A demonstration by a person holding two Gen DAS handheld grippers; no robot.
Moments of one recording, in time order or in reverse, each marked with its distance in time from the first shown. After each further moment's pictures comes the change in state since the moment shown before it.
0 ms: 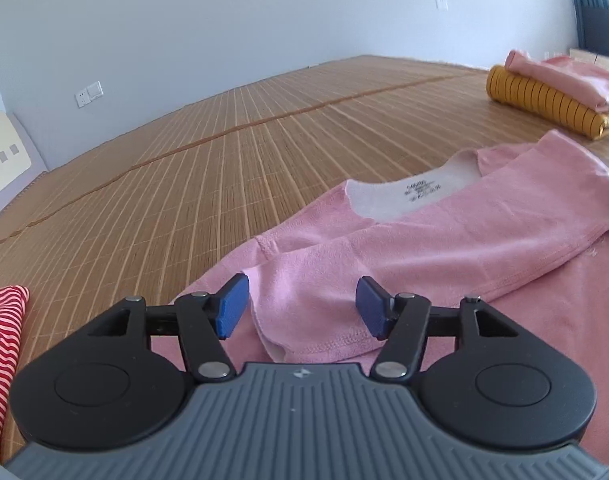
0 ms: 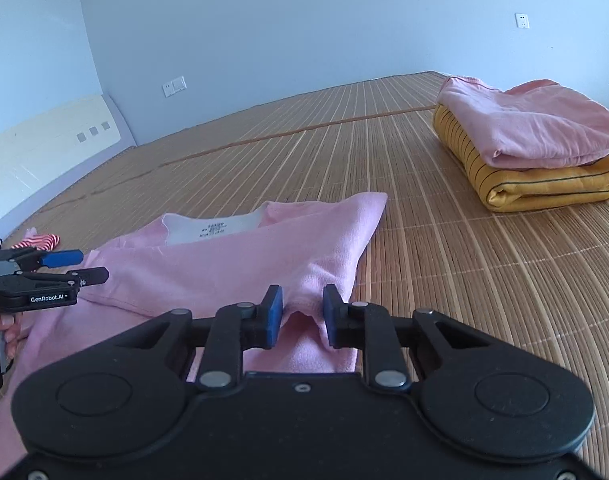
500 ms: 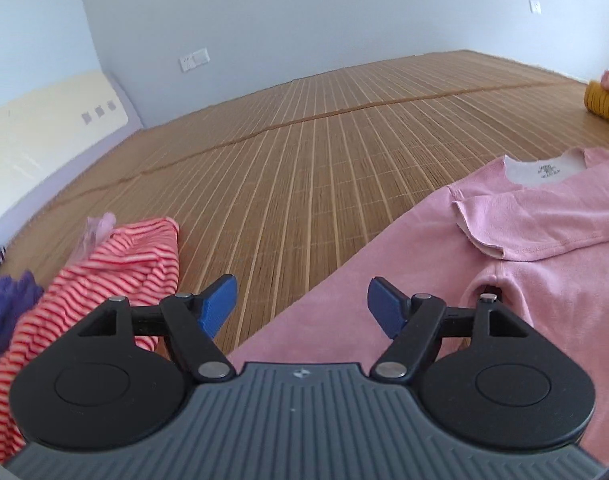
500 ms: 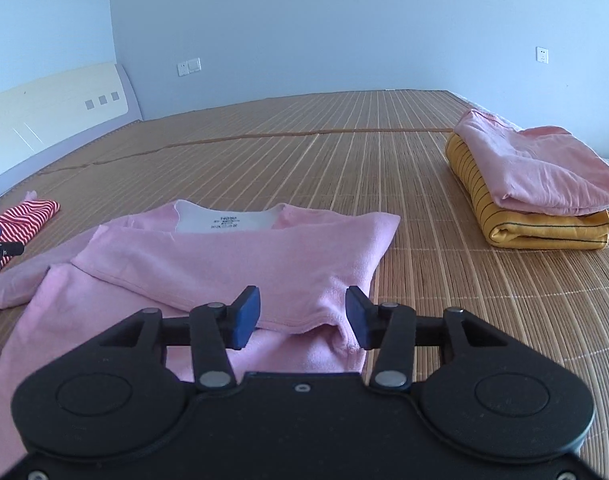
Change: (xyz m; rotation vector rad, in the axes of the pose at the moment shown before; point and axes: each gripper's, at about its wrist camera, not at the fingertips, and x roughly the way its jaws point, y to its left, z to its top) left arm -0.097 0.129 -0.057 -0.225 0.048 0.182; right arm -0.026 0.024 0.010 -0.106 -0.022 0.001
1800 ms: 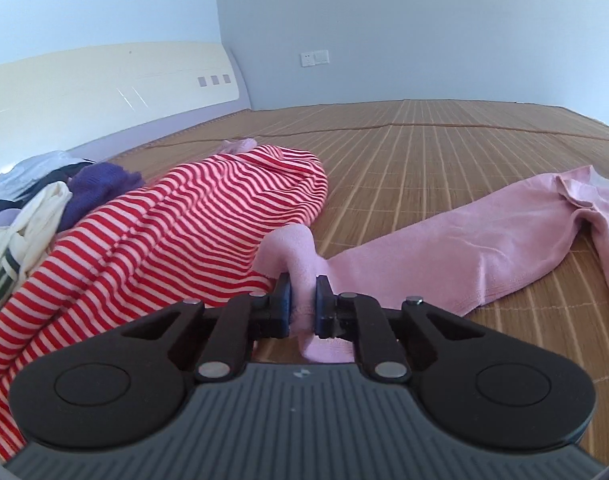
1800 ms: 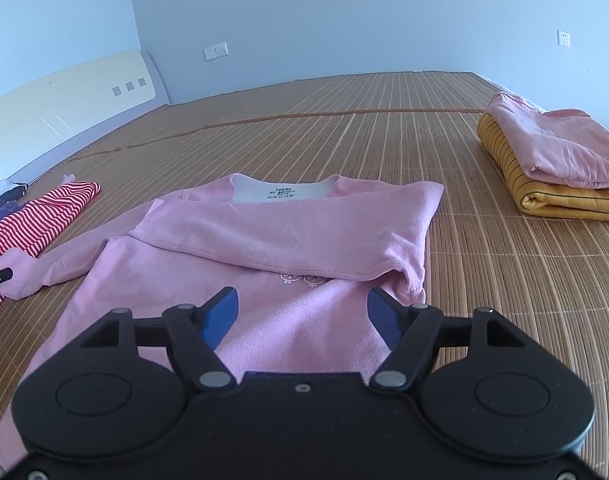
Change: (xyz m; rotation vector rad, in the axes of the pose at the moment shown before) left arm -0.048 0.060 -0.105 -0.227 -0.090 0.196; right arm -0.024 0.032 -0.015 0.006 0.075 0.069
